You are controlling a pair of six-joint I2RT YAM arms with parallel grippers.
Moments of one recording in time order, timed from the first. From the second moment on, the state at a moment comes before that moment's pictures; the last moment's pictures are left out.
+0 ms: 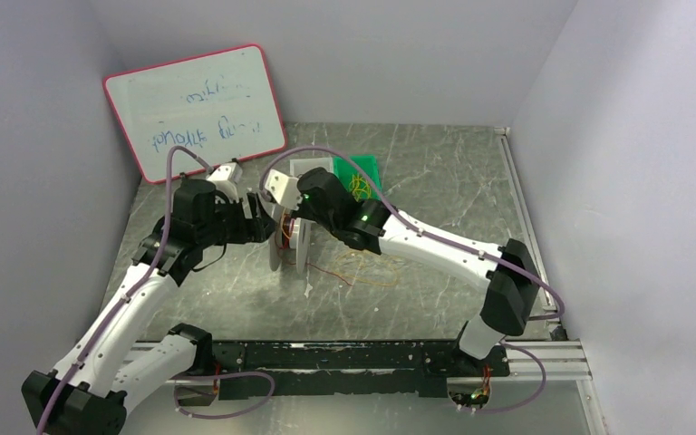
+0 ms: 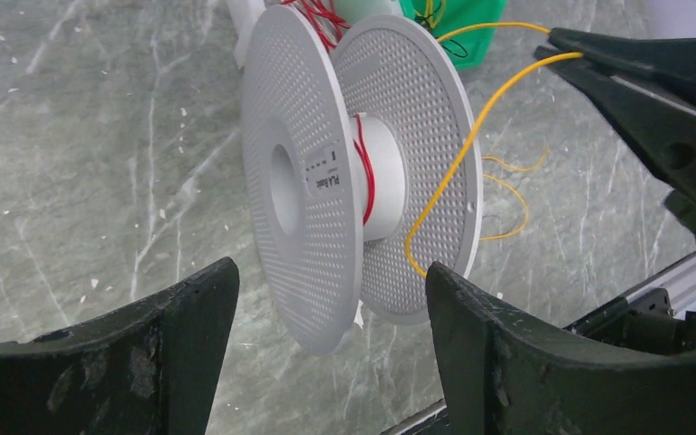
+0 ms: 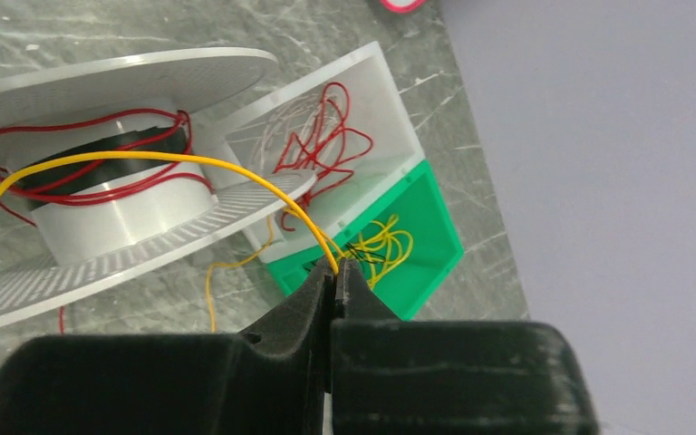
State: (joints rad) left arm -0.35 0.89 0.85 -0.51 0.18 -0.40; right arm 1.03 1.62 1.41 -0.32 0.39 -0.61
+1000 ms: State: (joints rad) left arm -0.35 0.98 0.79 -0.46 0.23 -0.44; right arm 1.03 1.74 1.48 -0.37 0.29 -0.47
